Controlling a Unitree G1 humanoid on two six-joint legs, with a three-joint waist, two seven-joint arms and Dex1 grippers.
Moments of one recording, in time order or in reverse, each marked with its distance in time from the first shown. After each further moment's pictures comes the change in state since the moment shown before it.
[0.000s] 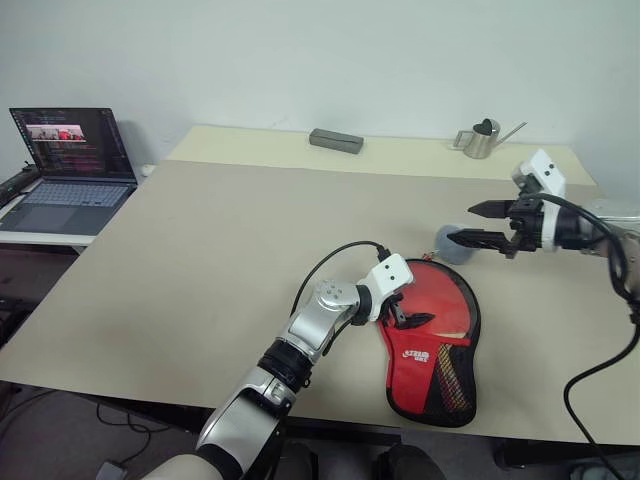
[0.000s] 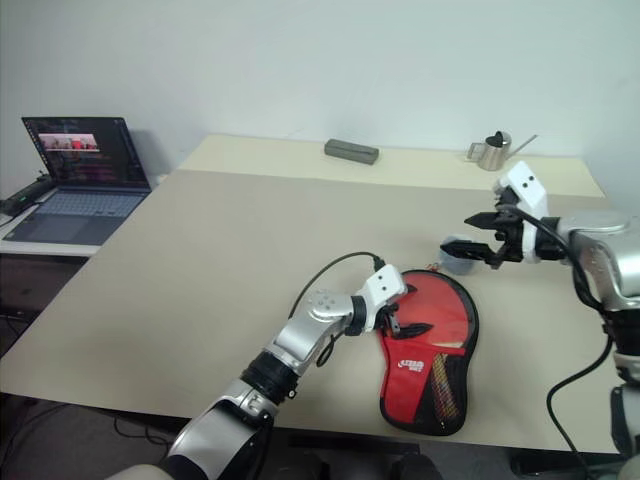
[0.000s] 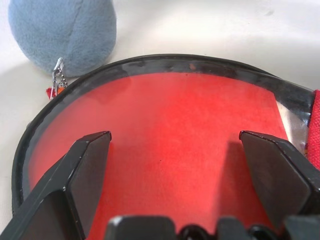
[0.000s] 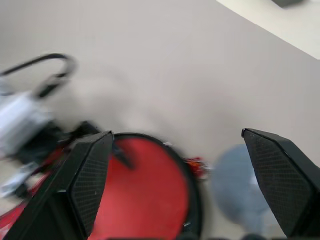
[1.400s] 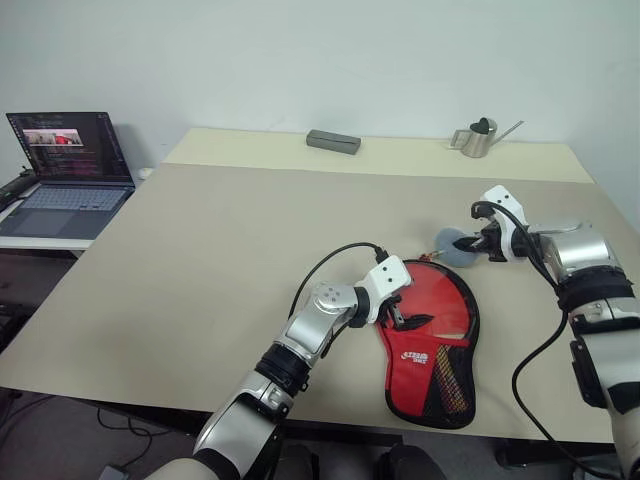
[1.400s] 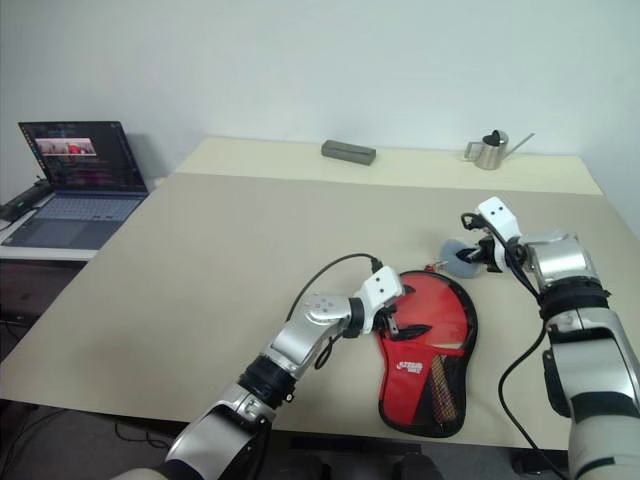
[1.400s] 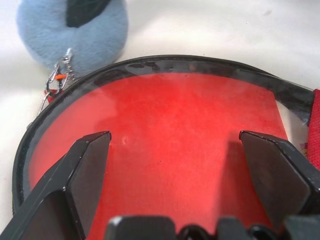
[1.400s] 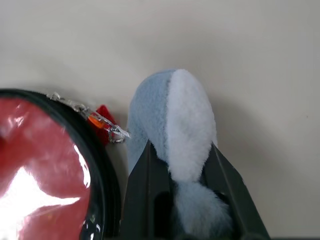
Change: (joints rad) left arm 0.022 0.006 -0.003 -0.024 0.001 0.001 0.005; right arm -0.103 0.171 0.045 0.502 -0.347 -0.208 -0.013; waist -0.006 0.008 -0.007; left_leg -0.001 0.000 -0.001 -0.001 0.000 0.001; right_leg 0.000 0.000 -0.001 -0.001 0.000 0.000
